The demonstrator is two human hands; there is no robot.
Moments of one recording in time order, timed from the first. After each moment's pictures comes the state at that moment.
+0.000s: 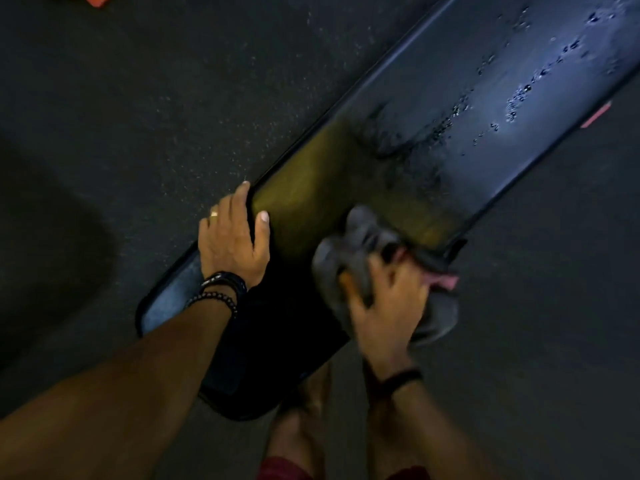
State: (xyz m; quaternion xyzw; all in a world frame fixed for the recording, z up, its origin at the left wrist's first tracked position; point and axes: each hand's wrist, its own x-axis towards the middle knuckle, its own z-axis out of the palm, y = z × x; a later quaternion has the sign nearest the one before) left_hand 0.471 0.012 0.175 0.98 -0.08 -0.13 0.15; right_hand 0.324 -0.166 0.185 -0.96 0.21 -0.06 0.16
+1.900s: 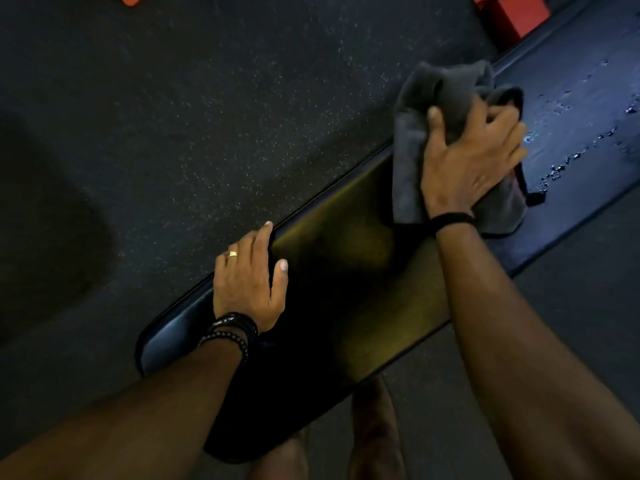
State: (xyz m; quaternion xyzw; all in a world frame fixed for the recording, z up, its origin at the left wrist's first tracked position) left_hand 0.477 0.012 0.182 0.96 -0.05 -0.21 0.16; right_hand 0.586 -0.267 0.184 -0.93 0.34 -0.10 0.07
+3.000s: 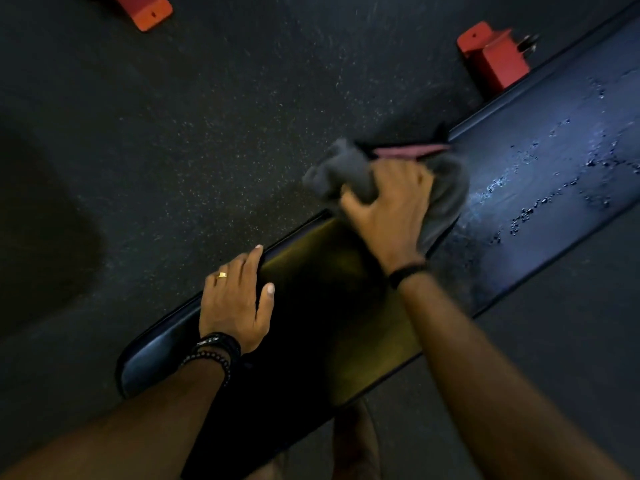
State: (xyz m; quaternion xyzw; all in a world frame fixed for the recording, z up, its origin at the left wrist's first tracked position) left_hand 0.479 0.014 0.188 0.96 -0.05 -0.24 0.16; right_hand 0.571 -0.226 0.182 -0.97 0.09 -0.04 0.23
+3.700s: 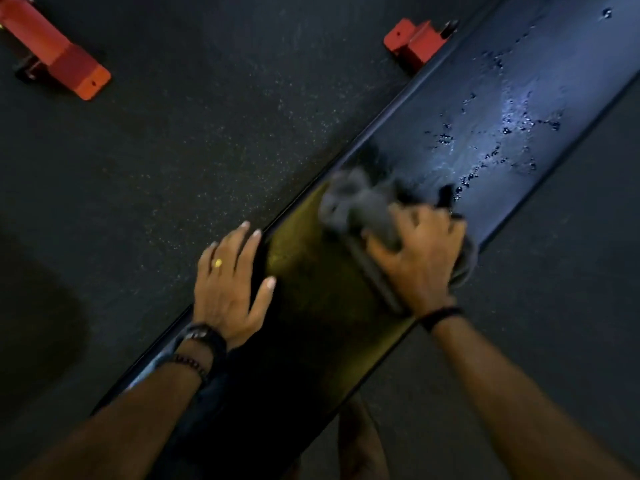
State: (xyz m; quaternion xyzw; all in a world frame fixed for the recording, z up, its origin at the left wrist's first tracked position) left_hand 0.534 -0.053 0.200 0.94 -0.23 -0.16 0.18; right_hand 0.489 -0.329 0.187 -0.98 0.13 -0.09 0.08
